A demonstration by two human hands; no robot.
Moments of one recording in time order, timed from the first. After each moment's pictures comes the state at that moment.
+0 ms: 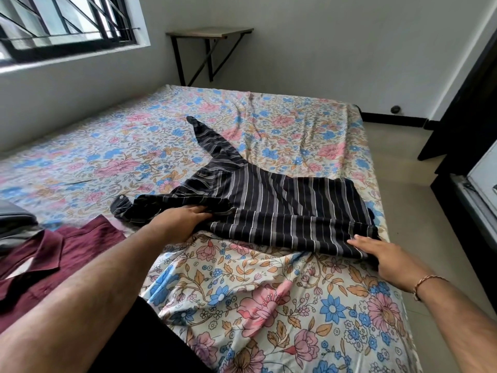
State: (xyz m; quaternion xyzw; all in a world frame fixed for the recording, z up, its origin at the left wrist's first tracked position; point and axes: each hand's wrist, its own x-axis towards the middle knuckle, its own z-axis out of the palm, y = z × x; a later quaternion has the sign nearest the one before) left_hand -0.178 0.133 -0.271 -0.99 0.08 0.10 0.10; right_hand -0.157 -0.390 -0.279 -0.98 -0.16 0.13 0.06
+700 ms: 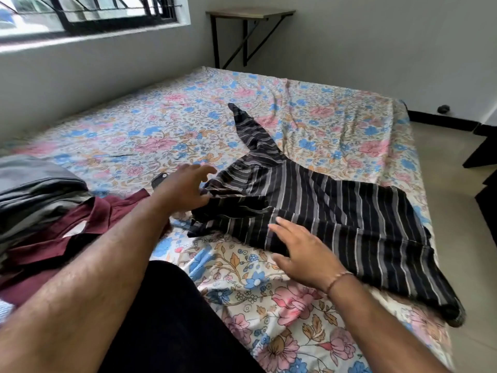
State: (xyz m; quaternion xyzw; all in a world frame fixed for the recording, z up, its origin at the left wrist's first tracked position) left_hand -0.218 0.182 -0.215 -0.99 -0.02 -0.04 -0.10; right_hand -0.226 -0.155 -0.260 -0.92 -0.36 0.09 0.14
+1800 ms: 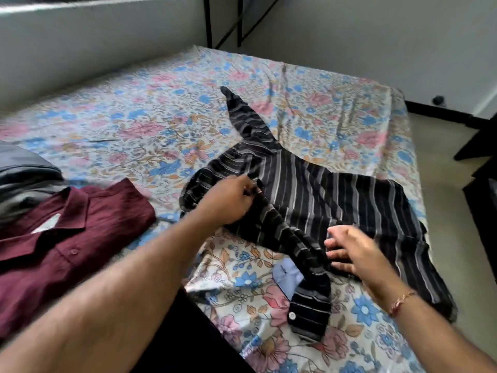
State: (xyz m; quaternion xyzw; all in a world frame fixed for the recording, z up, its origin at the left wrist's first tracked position) left_hand -0.204 0.073 -0.232 -0.97 -0.05 0.01 -0.23; right_hand -0.213 -0.233 -0.260 -0.81 0.04 0.16 0.57
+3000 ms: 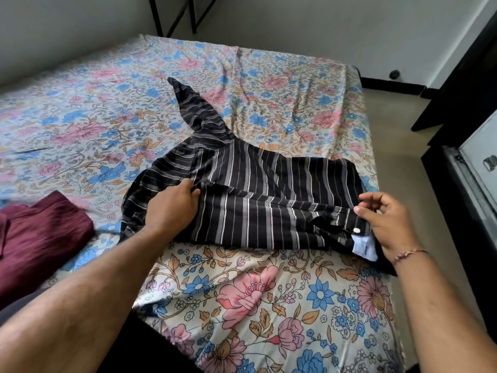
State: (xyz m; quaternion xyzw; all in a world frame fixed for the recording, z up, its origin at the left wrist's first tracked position) left_hand -0.174 0.063 -0.299 -0.98 -0.14 -0.09 -0.11; right_hand -0.139 -0.365 -0.274 -0.81 0.10 -0.02 0.58
